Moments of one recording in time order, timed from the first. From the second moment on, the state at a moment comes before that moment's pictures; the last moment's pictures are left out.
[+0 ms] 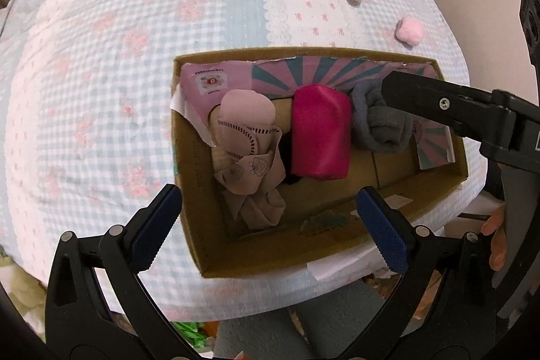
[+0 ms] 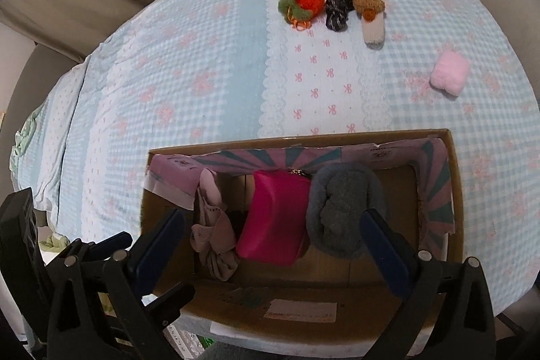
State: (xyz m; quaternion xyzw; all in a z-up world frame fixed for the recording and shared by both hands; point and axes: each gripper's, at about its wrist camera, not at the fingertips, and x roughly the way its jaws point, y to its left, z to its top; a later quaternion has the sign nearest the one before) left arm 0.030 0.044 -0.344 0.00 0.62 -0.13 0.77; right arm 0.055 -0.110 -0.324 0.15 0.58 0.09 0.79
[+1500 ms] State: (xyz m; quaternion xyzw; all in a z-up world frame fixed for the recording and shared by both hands) left arm 0.120 -0.003 -0.144 0.02 0.46 -0.10 0.88; right arm 0.082 -0.230 -0.134 0.10 0.43 -0.03 0.90
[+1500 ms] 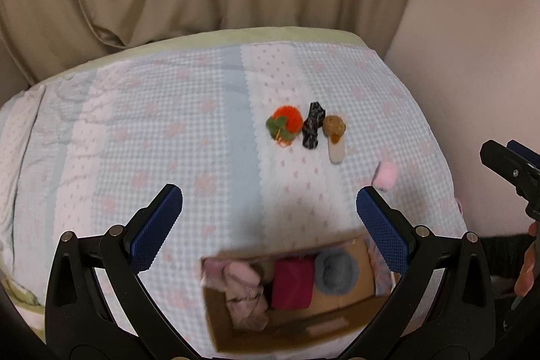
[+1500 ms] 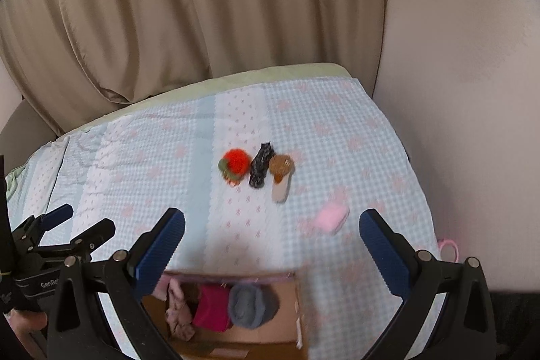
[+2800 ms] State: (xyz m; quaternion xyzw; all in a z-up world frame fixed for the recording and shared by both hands) left arm 0.420 -0.114 -0.436 0.11 0.57 -0.17 0.80; right arm 0.327 -0.261 -0.425 0.09 0.56 -0.01 0.83
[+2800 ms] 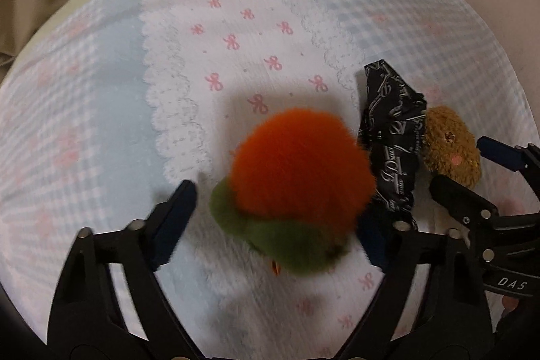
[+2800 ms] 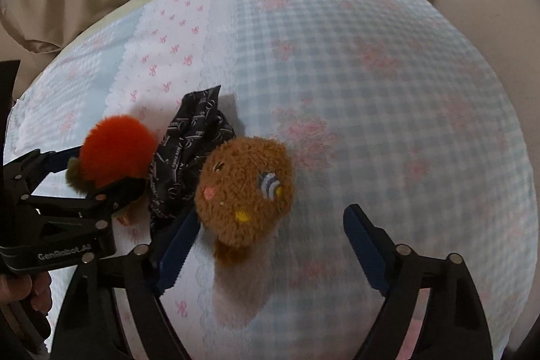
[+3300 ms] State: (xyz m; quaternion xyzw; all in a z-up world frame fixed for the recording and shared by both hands) left arm 0.437 -0.108 -0.442 0.08 0.56 -0.20 0.80; right arm 0.337 -0.252 -0.429 0.10 0.53 0.01 0.84
